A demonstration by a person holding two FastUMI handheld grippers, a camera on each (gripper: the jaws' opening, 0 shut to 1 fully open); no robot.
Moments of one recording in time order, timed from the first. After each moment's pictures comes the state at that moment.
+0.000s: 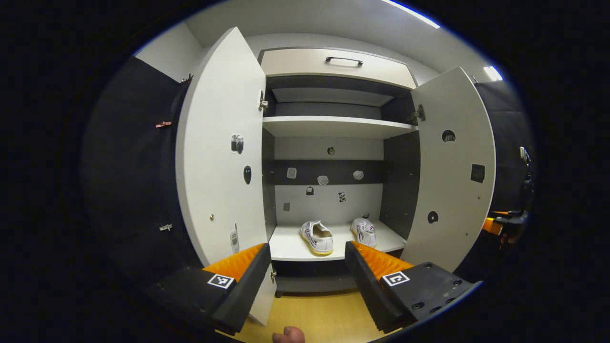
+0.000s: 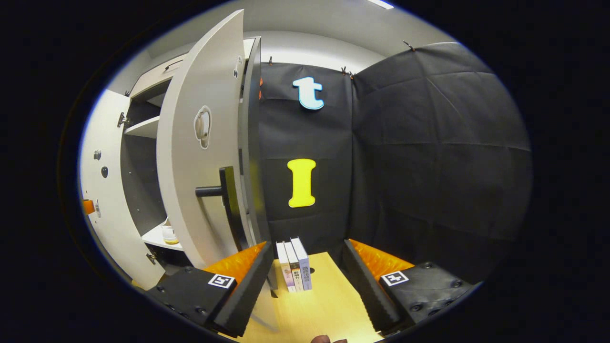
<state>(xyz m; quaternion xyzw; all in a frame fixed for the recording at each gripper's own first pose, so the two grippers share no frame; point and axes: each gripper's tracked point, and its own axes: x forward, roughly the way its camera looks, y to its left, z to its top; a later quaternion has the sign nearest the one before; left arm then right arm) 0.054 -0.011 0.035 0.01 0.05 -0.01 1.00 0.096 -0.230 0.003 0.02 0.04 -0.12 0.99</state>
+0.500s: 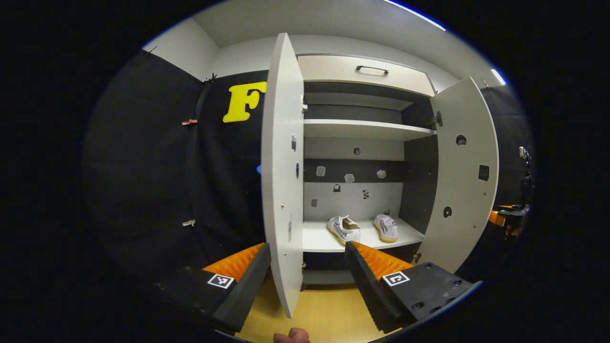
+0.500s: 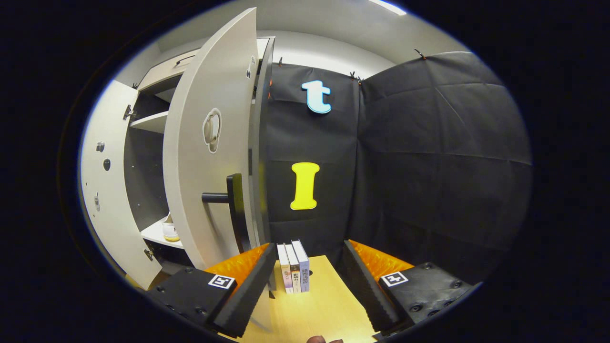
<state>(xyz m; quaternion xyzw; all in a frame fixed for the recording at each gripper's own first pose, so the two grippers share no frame) 0.009 0.080 0.036 0.00 0.05 0.05 1.00 0.092 -0.202 0.006 0.01 0.05 -0.11 0.99</state>
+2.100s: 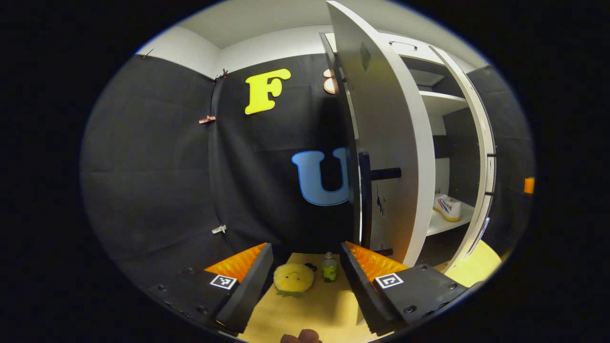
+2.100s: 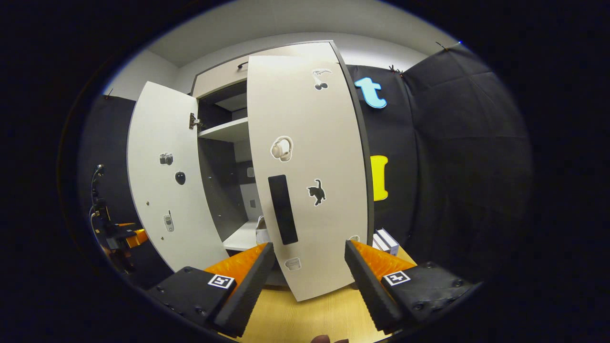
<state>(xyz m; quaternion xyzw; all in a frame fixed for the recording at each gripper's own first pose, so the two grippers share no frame) 0.084 0.201 -0.017 0.03 0.08 0.10 0.99 0.058 0.006 0.008 0.07 0.05 0.04 1.00</state>
